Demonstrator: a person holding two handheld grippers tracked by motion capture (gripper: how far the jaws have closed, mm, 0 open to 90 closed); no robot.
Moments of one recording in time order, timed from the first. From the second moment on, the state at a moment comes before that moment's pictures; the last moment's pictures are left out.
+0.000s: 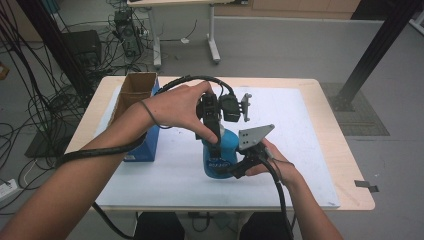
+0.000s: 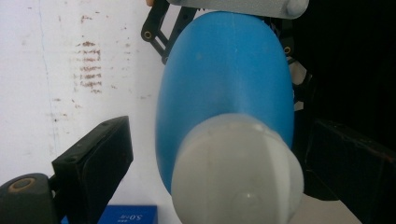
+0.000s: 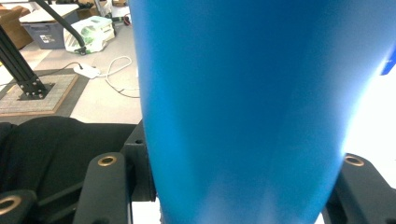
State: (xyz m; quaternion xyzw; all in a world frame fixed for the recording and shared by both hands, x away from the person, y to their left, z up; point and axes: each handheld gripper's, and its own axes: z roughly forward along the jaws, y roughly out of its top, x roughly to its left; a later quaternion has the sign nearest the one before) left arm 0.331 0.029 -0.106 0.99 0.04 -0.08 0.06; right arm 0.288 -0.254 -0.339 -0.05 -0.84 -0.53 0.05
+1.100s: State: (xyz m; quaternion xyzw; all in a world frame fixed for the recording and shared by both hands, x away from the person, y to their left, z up) left arm 0.329 0.035 -0.105 0.99 0.04 -0.08 0.06; right arm 0.288 -0.251 -0.337 -0.05 -0.84 -0.53 0.05
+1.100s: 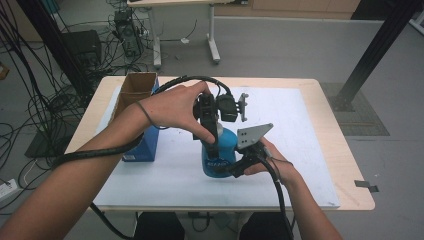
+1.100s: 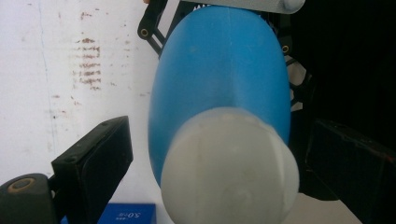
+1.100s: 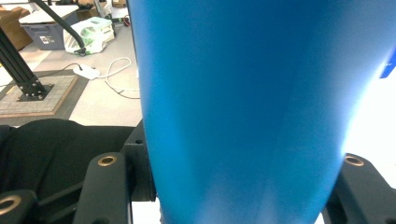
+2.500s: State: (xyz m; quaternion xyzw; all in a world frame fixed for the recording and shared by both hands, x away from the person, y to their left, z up) left arm 0.329 0.033 -0.104 0.99 0.04 -0.07 0.06; right arm 0.288 -0.253 -0.336 -0.05 -0.84 -0.54 0.05
